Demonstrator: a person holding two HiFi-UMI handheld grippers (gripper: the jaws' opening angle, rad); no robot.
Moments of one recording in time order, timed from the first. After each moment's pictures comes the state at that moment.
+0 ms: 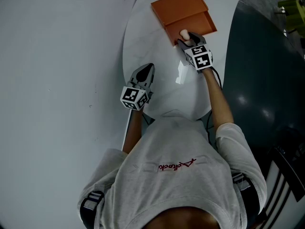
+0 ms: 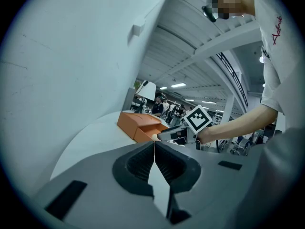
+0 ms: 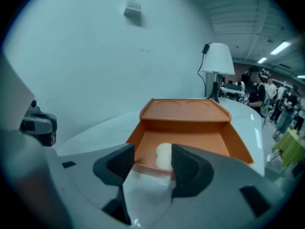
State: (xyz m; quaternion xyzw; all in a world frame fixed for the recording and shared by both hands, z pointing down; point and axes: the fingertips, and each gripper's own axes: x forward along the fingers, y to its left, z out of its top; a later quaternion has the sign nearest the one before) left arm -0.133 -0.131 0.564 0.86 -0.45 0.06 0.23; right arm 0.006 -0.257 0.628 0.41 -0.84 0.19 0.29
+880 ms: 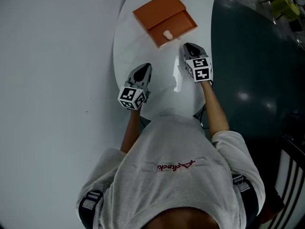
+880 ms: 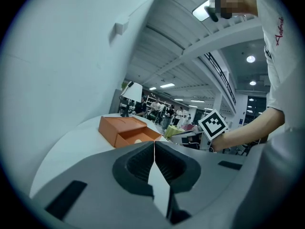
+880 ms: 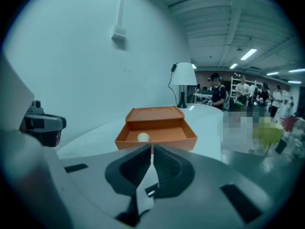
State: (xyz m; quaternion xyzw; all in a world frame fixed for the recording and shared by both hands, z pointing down) left arm -0.085 -0.126 0.539 0.90 -0.39 0.05 0.20; right arm 0.090 -0.194 0.588 0.53 -0.79 0.18 0.23
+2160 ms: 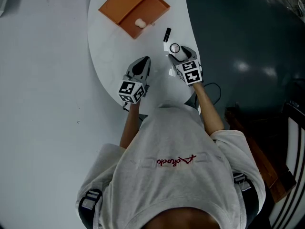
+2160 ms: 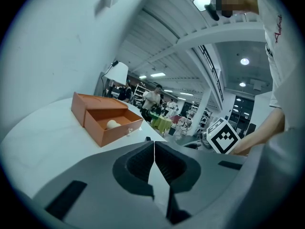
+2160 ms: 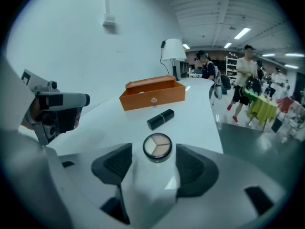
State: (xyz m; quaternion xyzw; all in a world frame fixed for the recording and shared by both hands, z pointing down) left arm 0.004 -0.103 0.590 0.92 -0.30 0.10 0.24; right arm 0.126 -0.087 0.680 0.53 -0.75 0.28 0.27
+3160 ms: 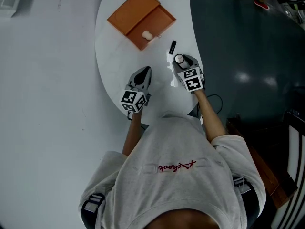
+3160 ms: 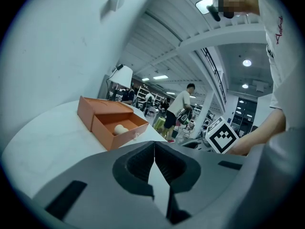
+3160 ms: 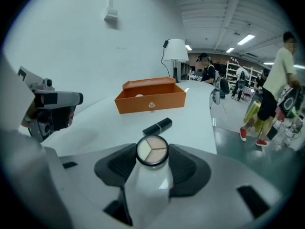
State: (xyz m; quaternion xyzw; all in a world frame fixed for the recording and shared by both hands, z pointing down) left arm -0.016 -0.116 0.584 0.91 -0.32 0.08 0.24; right arm 0.126 -0.108 0.673 0.54 -0.75 0.26 0.30
